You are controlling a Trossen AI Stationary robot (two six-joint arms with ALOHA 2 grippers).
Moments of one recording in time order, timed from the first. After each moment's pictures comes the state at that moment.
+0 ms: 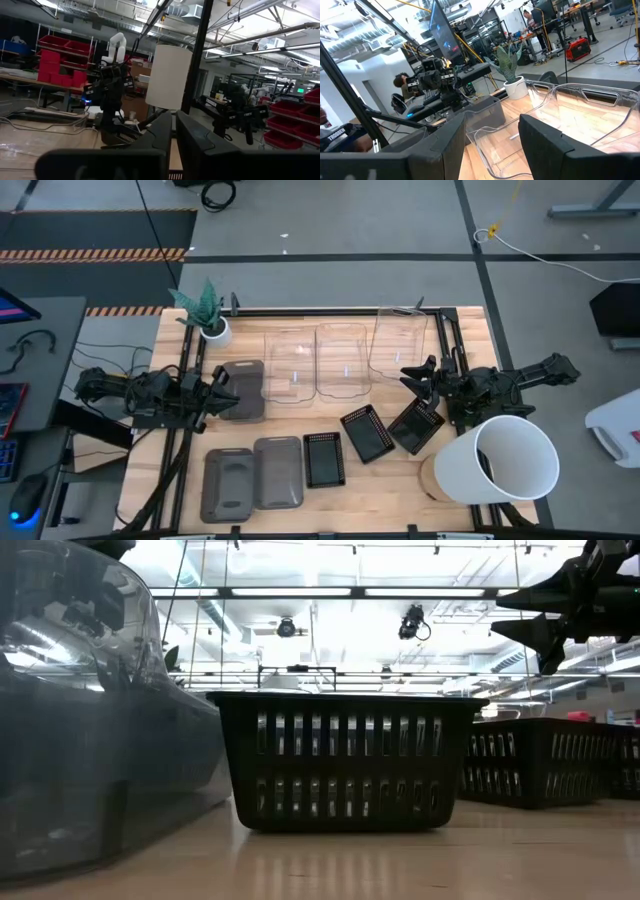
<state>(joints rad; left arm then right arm) -0.20 0.03 0.01 0.35 -0.04 -0.22 0.23 0.14 0.01 0.28 0.50 0.36</state>
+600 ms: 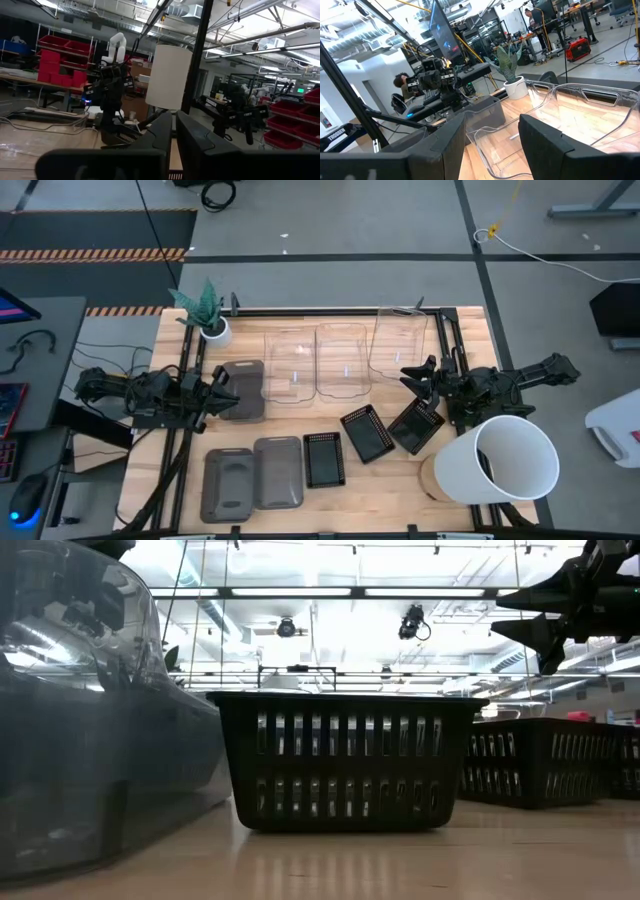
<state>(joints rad) -0.20 0.03 0.01 0.35 -0.04 -0.22 0.23 0.14 0.01 0.28 0.50 0.36</state>
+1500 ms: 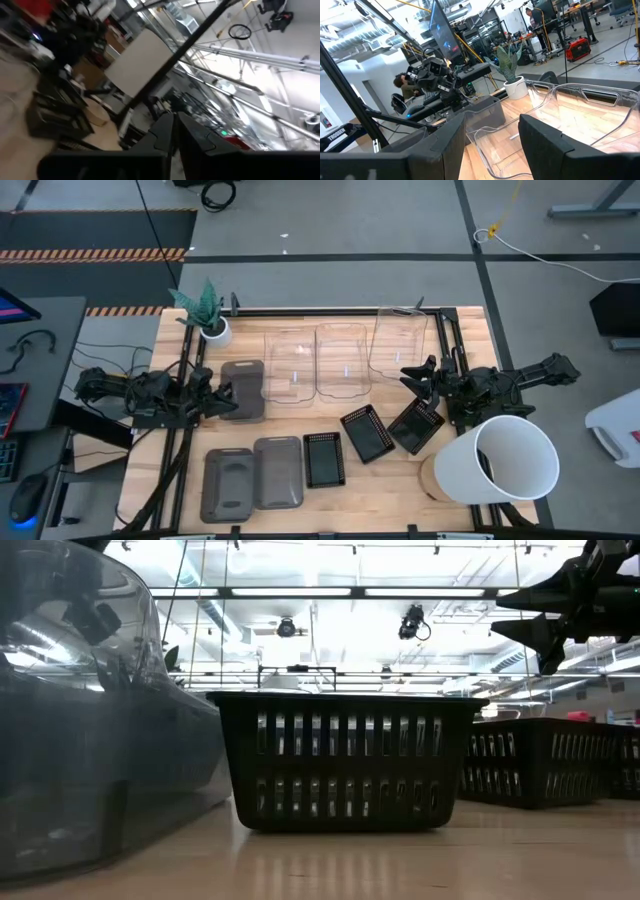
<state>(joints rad) -0.20 0.03 0.01 0.35 0.08 -0.83 0.23 0.14 0.01 0.28 0.50 0.36</state>
